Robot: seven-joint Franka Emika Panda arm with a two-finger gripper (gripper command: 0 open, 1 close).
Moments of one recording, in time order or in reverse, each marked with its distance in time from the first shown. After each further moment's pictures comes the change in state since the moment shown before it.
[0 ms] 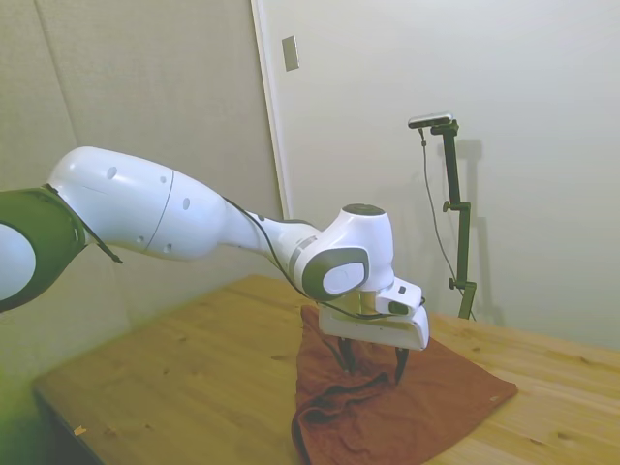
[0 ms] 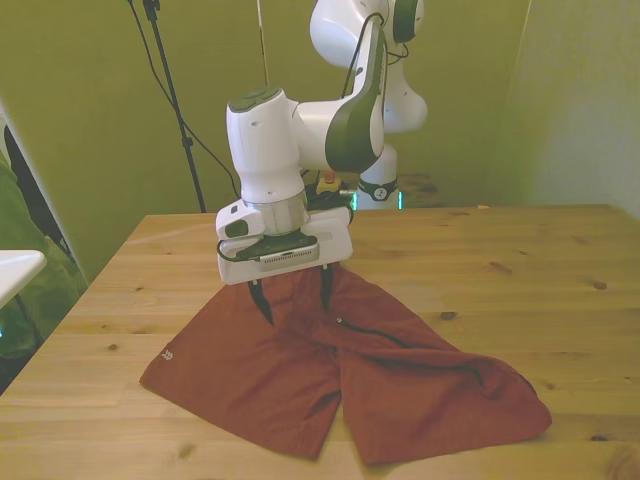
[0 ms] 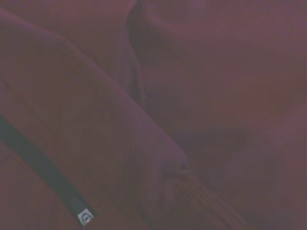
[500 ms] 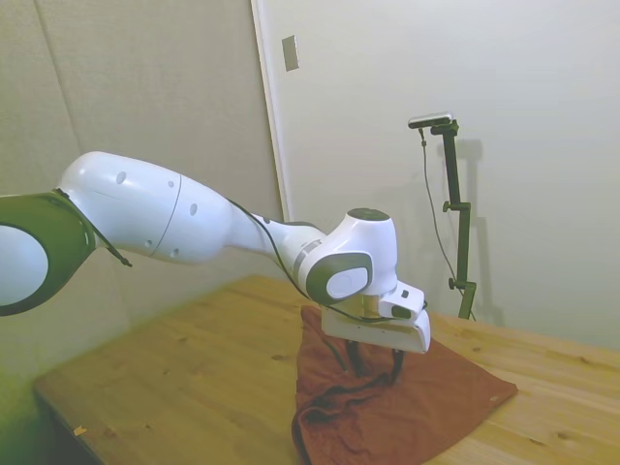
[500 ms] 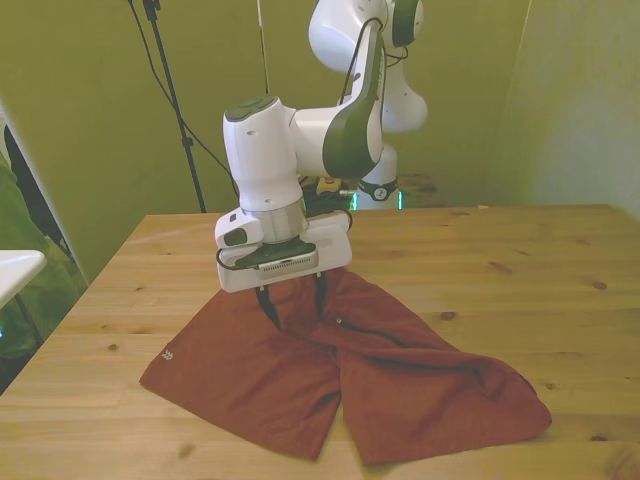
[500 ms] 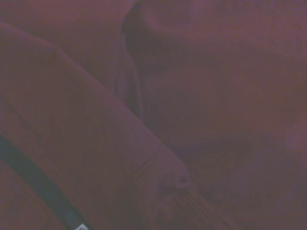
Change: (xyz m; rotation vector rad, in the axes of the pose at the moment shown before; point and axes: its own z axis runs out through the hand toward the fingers) arm 0.005 0.002 0.010 0.013 -0.007 0.002
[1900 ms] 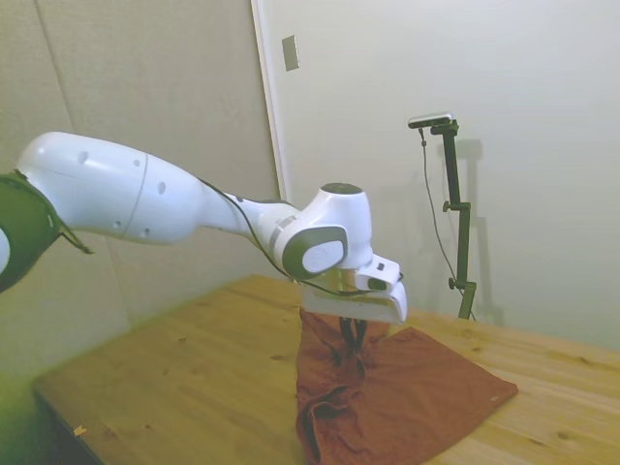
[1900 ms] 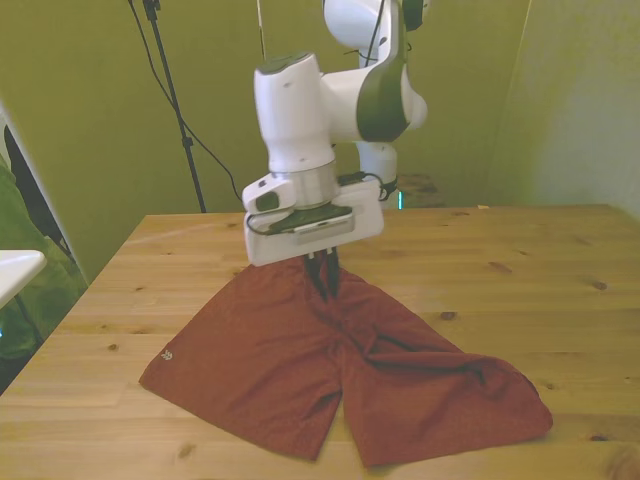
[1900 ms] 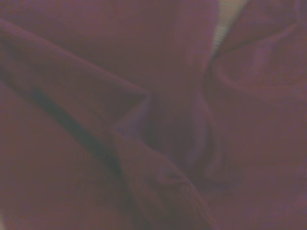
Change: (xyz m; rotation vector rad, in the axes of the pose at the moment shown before) arm -0.041 -0.058 -0.052 0.023 0.032 -0.072
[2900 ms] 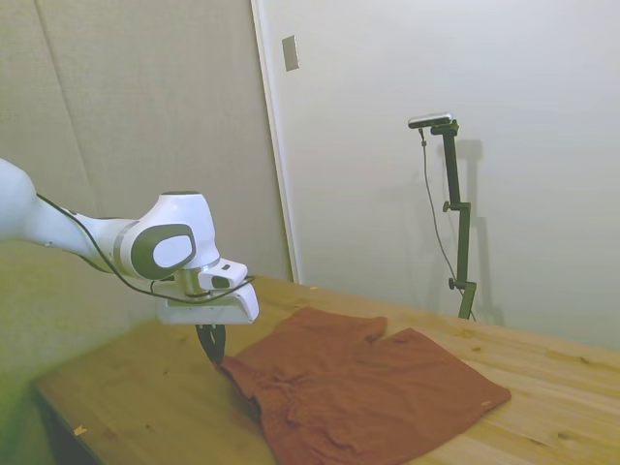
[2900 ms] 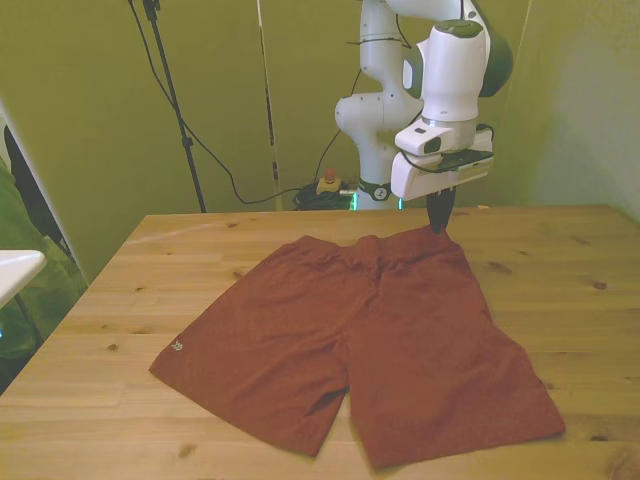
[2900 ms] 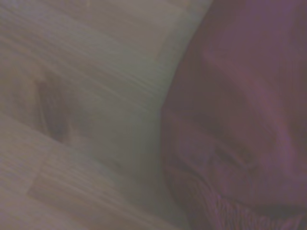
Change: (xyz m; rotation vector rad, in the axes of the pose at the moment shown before) arm -0.237 -0.111 0.001 -0.126 -0.090 -0.183
